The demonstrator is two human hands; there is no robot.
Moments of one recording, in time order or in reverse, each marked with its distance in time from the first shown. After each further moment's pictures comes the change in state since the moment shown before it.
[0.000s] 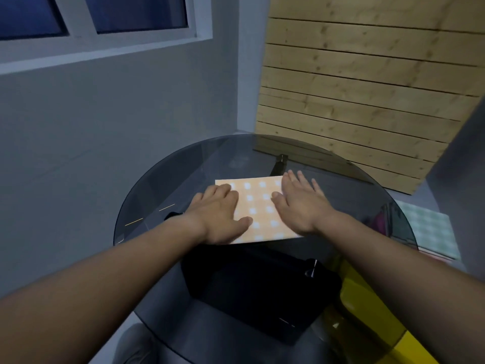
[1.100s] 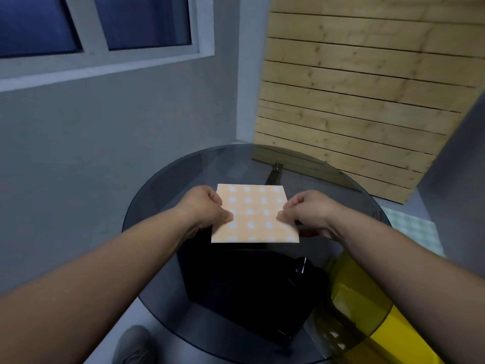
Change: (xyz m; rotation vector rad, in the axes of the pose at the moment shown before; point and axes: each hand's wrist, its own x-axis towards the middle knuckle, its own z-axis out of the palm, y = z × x) left_hand -0.026 0.000 -0.031 -0.989 0.121 -0.435; right_hand -0.044 -0.002 -0.038 0.972 -0.113 0.320
